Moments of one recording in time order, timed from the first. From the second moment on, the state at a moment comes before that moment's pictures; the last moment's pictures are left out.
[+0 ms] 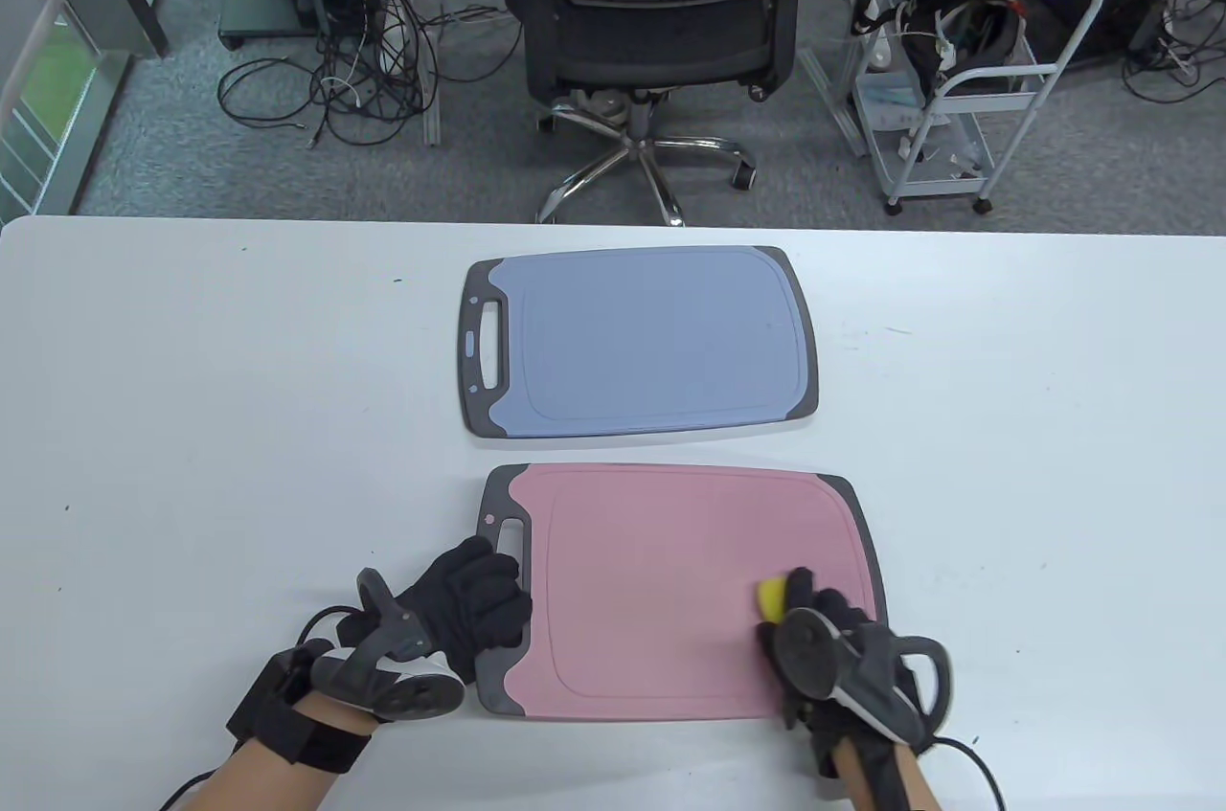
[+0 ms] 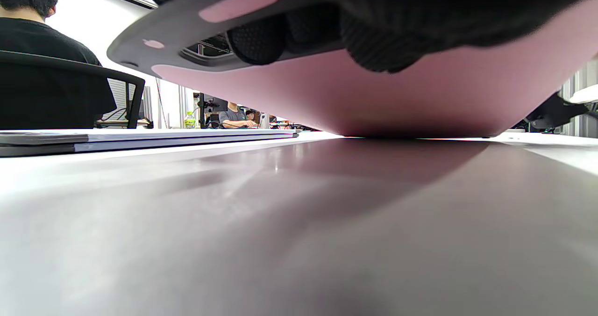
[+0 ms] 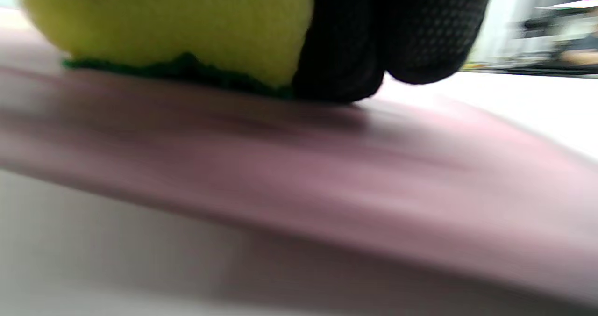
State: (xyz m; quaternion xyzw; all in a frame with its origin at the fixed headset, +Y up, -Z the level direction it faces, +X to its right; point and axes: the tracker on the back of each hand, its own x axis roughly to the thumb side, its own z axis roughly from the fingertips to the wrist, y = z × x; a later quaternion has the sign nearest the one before) left_hand -0.185 -0.768 -0.162 0.12 -0.46 0.02 0.88; right_hand 0.120 -0.757 -0.155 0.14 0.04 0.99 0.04
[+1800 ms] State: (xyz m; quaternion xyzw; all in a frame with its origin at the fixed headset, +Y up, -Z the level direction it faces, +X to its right) left_hand -0.180 -0.769 -0.163 0.10 -0.45 0.01 0.89; right_hand 0.132 -0.762 -0.150 0.14 0.03 0.99 0.04
